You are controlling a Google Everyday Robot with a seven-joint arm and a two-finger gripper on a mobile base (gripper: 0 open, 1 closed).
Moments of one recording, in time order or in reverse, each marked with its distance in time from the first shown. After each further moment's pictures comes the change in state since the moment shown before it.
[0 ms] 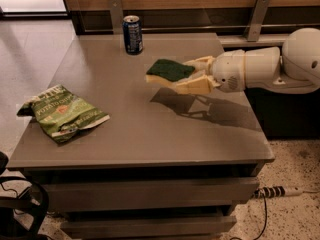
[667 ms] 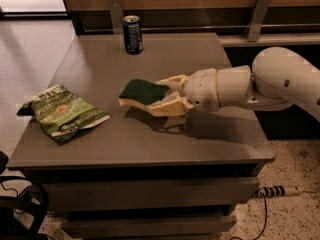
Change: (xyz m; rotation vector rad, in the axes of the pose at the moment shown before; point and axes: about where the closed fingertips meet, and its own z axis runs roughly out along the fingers) arm 0.002 0.071 0.048 -0.083 0.009 -0.062
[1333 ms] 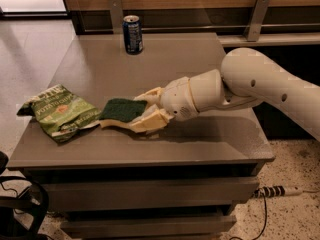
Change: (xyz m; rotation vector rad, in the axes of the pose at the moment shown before) arm 0.006 0.040 0.051 -0.162 0.075 -0.023
